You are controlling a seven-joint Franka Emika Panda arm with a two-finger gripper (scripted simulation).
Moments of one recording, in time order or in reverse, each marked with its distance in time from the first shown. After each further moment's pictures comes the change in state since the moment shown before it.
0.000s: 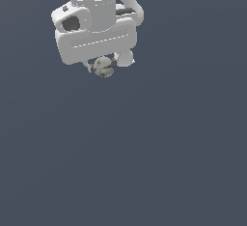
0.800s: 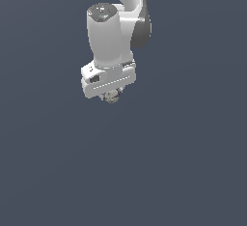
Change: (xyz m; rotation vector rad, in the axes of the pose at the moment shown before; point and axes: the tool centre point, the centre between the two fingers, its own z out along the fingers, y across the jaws) arm -0.020 -0.022 0.158 0.000 0.000 0.000
